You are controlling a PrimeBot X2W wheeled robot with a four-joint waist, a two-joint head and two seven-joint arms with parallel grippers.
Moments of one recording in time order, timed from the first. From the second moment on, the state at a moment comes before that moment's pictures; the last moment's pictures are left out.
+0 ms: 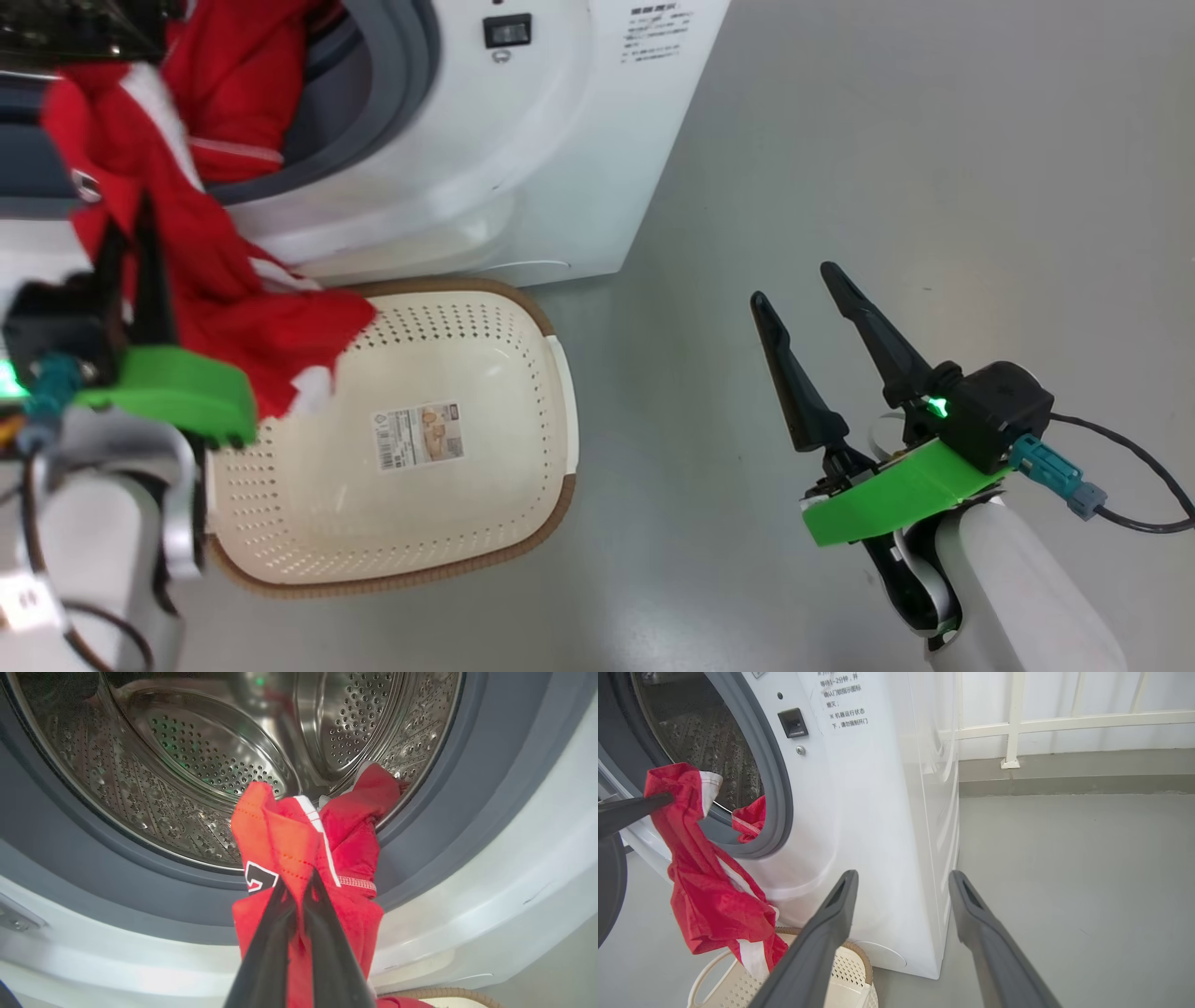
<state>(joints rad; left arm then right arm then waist) -0.54 0.32 -0.13 0.19 -0.16 0.24 0.02 -0.33 -0.06 0.24 0.20 0.34 0.12 -0.26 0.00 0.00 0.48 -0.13</state>
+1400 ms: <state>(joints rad) -0.66 0.13 -0.27 1.07 -0.34 0.01 0.01 -0.35 -0.06 0.30 0.21 0.38 0.12 -0.26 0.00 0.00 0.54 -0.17</state>
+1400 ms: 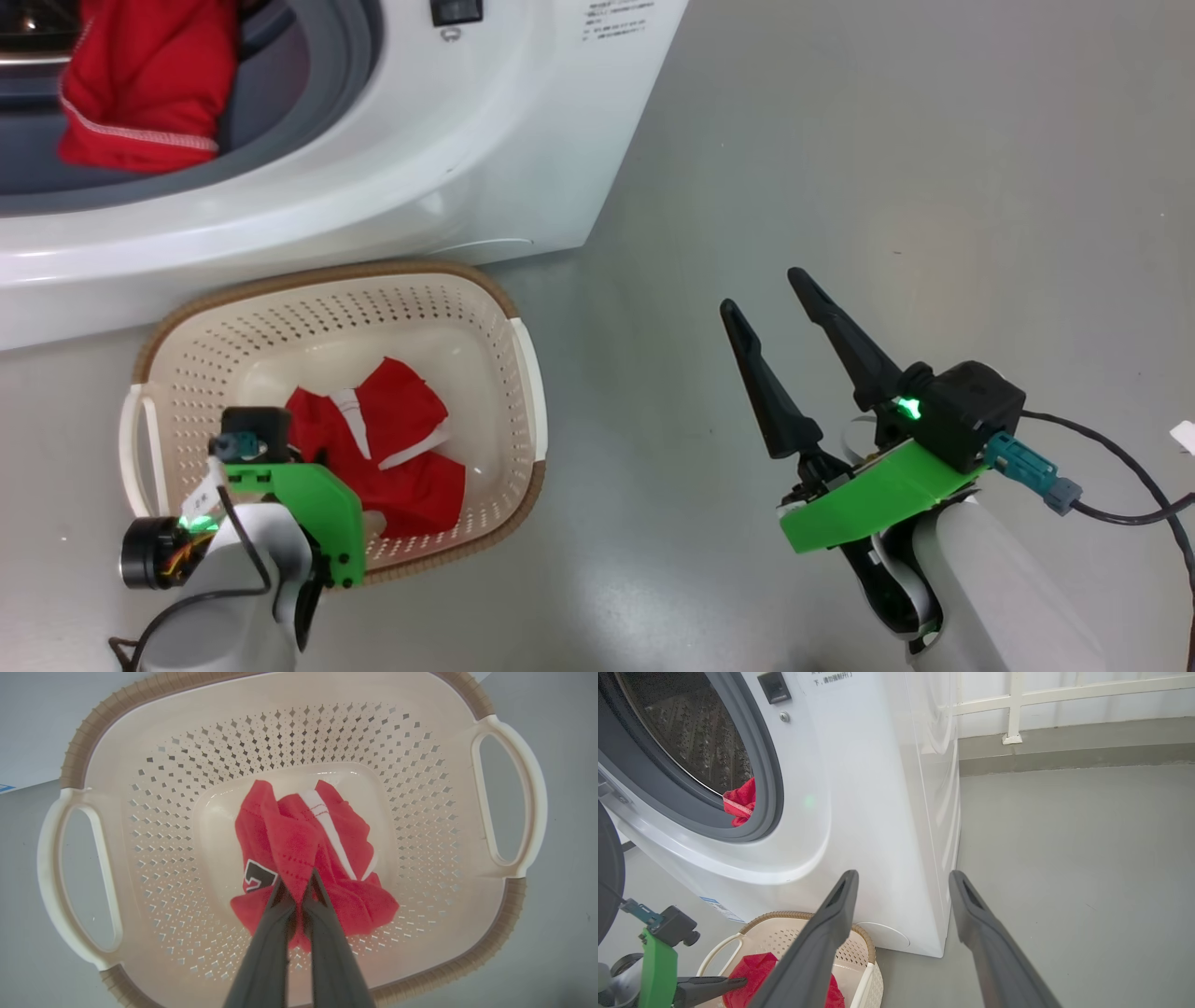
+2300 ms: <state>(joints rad) -0.74 0.08 -0.26 1.21 -0.41 -0.04 -0.24 -0.34 -0.06 0.21 0.29 0.31 0.12 -0.26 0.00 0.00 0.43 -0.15</state>
